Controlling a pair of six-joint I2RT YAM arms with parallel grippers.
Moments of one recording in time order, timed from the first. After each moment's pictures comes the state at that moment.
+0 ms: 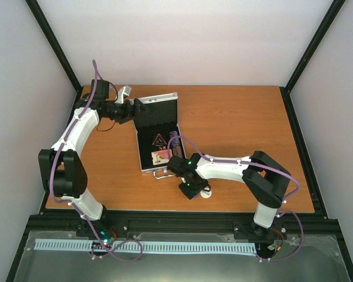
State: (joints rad) left arm -0.06 1.65 1.44 -0.71 0.76 -0.29; right arm 1.04 1.77 1.06 -0.86 0.00 0.33
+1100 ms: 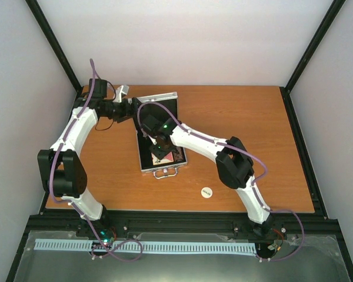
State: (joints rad) left arm -0.05 1.65 1.45 -0.72 0.75 -0.28; right arm 0.94 2.19 1.90 -0.99 0.09 0.11
